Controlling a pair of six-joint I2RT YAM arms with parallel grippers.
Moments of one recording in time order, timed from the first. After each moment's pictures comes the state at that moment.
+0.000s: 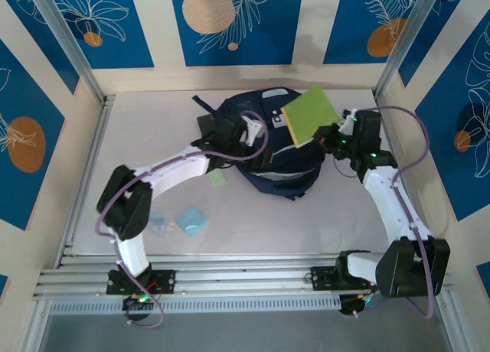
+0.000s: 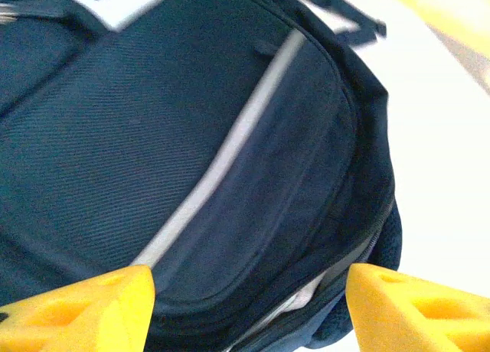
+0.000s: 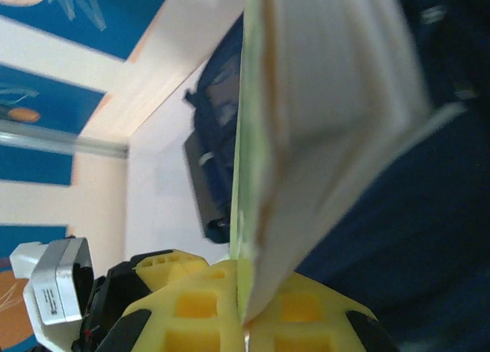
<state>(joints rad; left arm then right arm) -0.74 1.86 1.43 -0.28 0.24 -0.21 -0.03 1.18 0.99 -0.42 -0.49 0.73</state>
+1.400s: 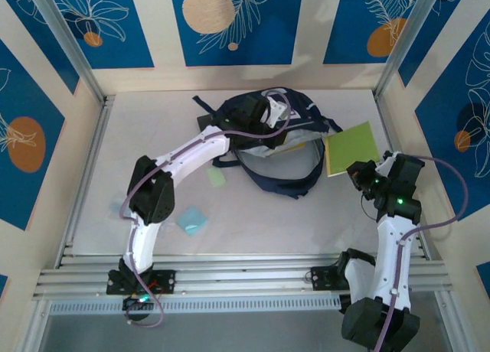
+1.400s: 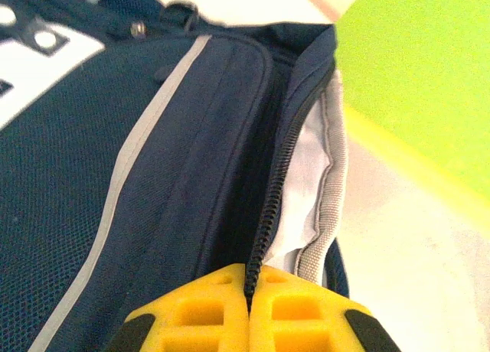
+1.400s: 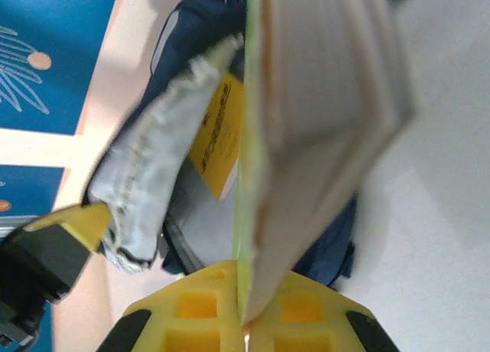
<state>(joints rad) -0.74 2.07 1.89 -0.46 0.33 -0.21 -0.39 0.78 0.74 -0.66 -0.61 0.73</state>
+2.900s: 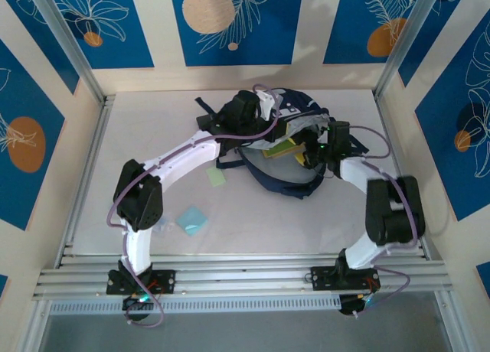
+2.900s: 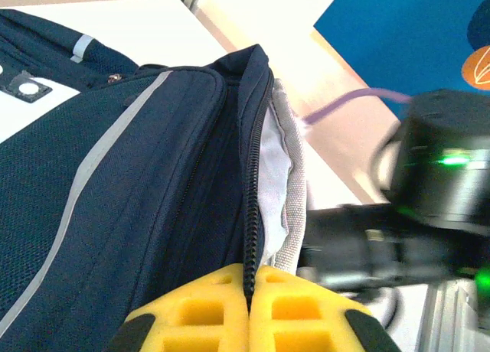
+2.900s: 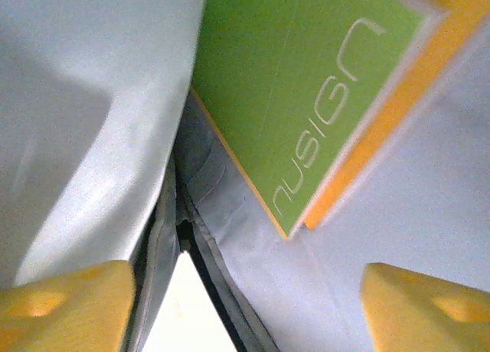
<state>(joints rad) -0.74 1.95 1.72 -0.19 0.38 -0.42 0.08 1.54 0.85 0.01 -0.57 1.08</state>
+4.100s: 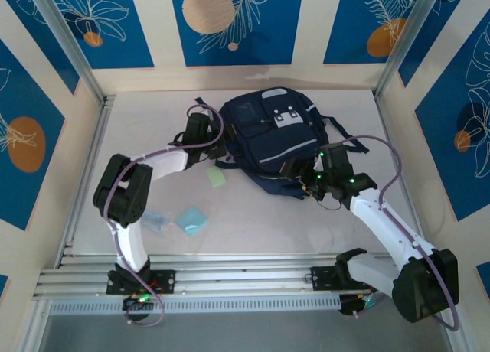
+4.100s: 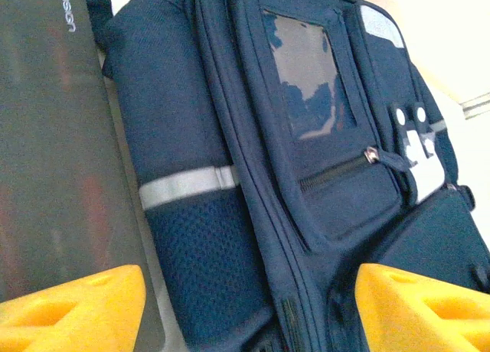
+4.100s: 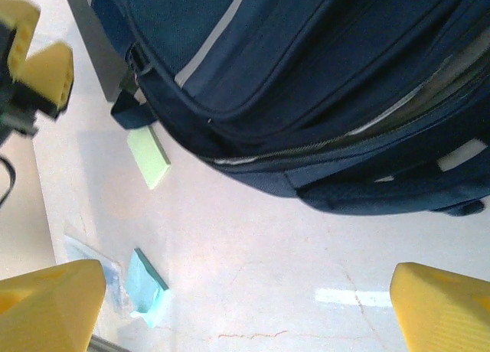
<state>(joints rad) -0.44 1.92 1.21 0.15 0.11 -0.74 0.33 1.06 0.75 -0.55 -0.31 0.85</state>
